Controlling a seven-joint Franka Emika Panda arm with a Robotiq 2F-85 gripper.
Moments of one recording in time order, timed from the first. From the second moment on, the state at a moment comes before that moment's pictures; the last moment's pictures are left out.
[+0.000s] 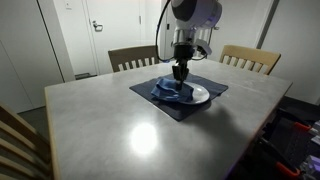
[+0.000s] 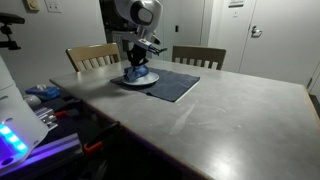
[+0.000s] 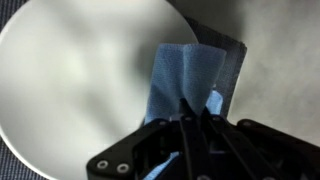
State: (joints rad) arm -0.05 0.48 0.18 -2.07 0.33 2.28 -0.47
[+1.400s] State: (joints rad) arm -0.07 0.52 0.17 -2.08 0.33 2.17 -0.47
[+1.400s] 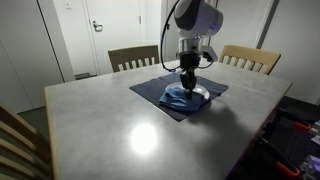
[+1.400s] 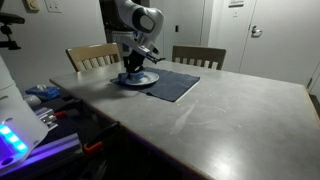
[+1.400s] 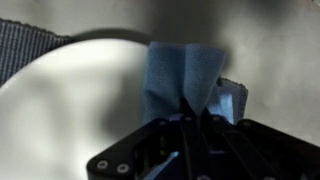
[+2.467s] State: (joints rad) arm -0.07 0.54 0.09 -2.08 0.39 2.08 0.02
